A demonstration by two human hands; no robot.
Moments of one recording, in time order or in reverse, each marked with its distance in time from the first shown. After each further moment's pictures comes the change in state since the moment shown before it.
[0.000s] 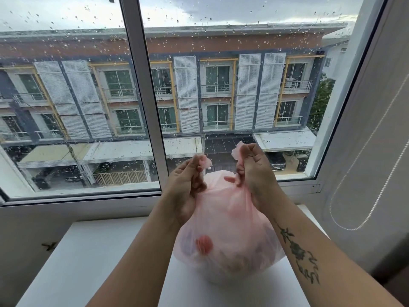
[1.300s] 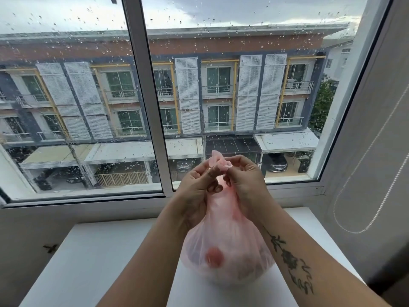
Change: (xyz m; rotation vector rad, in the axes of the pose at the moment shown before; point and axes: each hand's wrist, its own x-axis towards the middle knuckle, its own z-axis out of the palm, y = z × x) left_hand 0.001 -0.008 0.008 0.072 -0.237 -0.075; right_hand -0.002 0.021 0.019 0.091 0.020 0.023
